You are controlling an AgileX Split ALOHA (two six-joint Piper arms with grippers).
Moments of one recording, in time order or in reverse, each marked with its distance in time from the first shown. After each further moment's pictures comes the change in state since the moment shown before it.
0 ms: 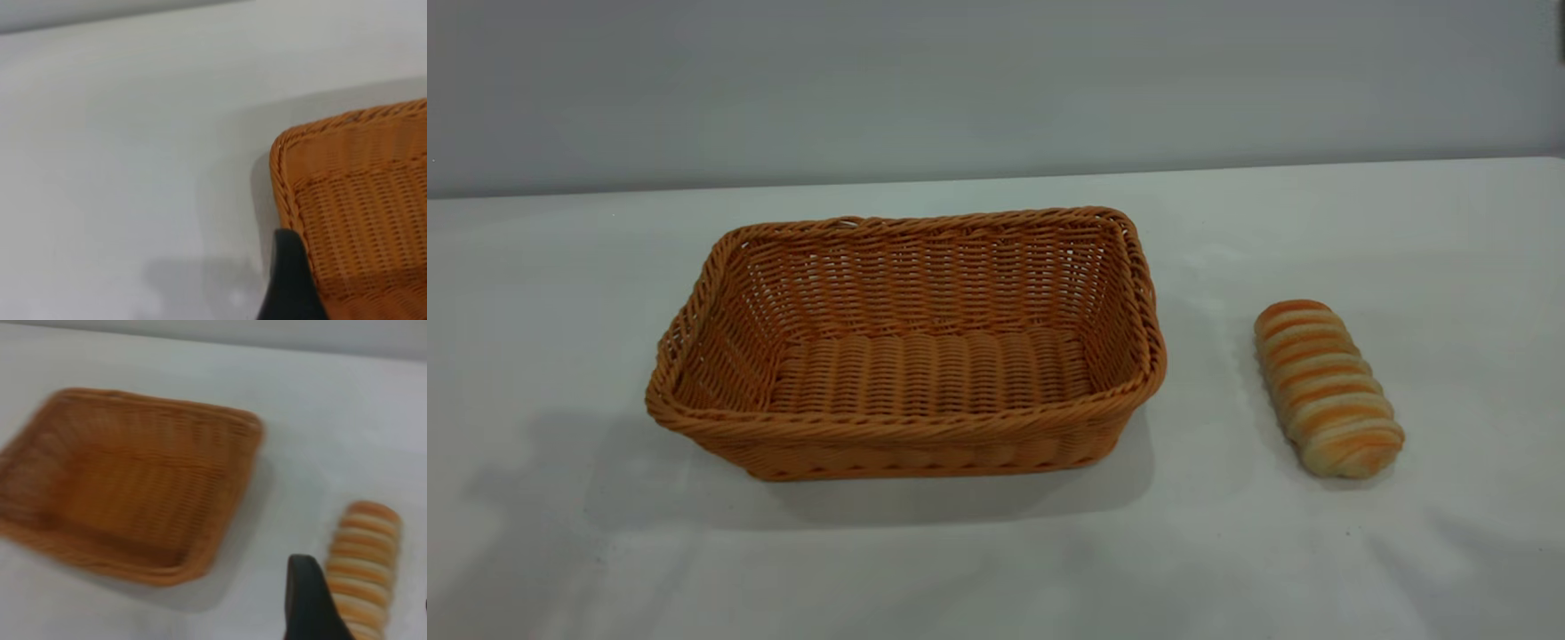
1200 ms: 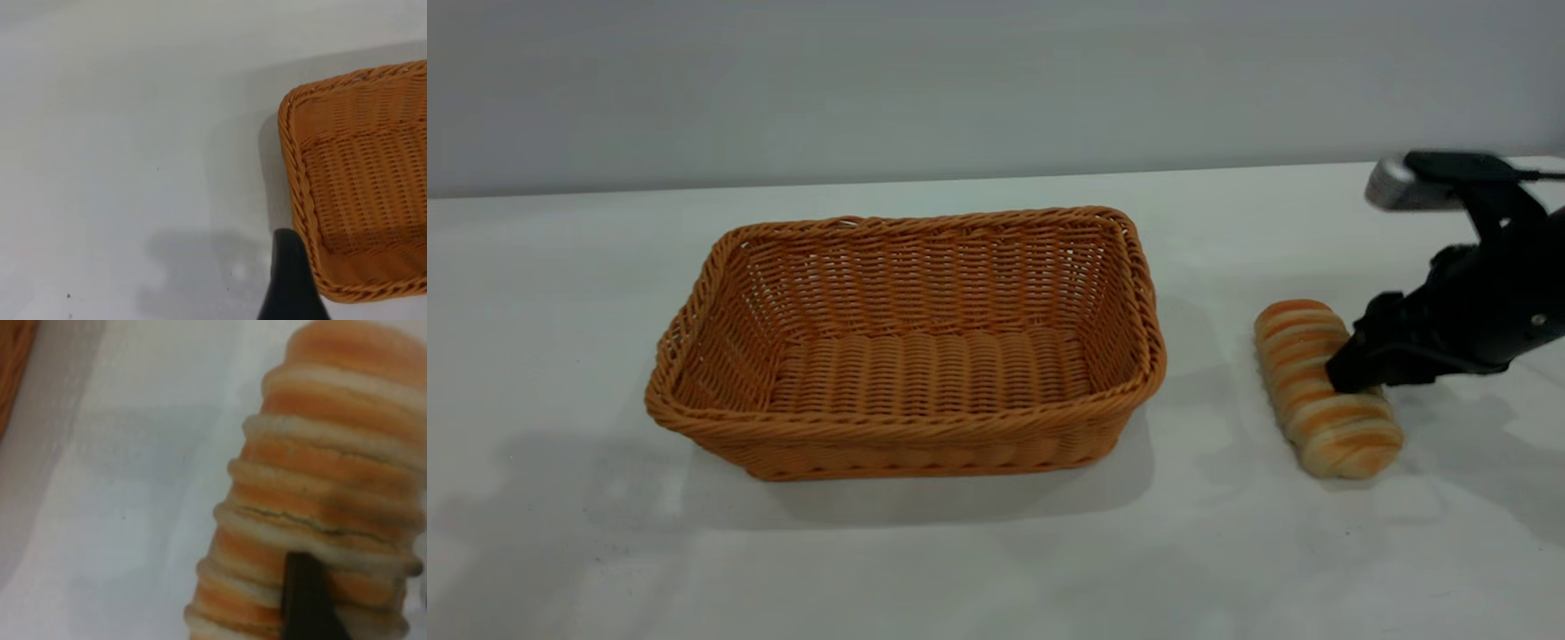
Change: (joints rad) left arm 0.000 -0.036 0.007 0.000 0.110 0.000; right arm 0.000 1.094 -0.431 0.428 -0.049 -0.600
